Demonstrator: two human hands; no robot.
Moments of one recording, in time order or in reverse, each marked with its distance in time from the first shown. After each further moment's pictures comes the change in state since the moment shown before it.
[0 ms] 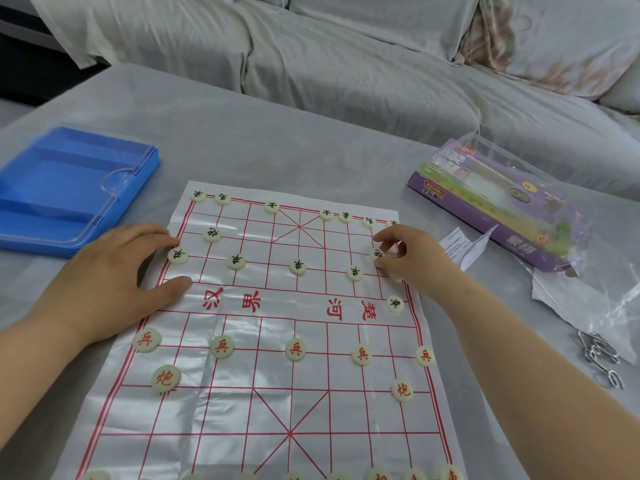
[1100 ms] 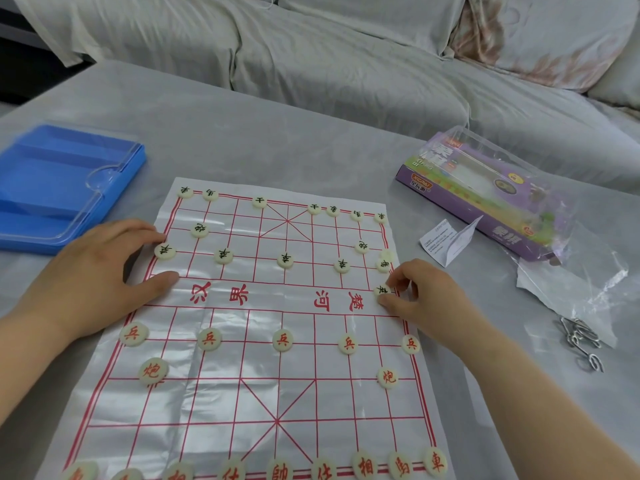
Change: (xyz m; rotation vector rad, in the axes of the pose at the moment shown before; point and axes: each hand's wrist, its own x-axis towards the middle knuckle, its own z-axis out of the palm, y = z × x) left_hand 0.003 -0.008 0.004 0.010 -0.036 0.003; right_hand -0.060 0.013 -0.003 -0.130 -0.100 0.059
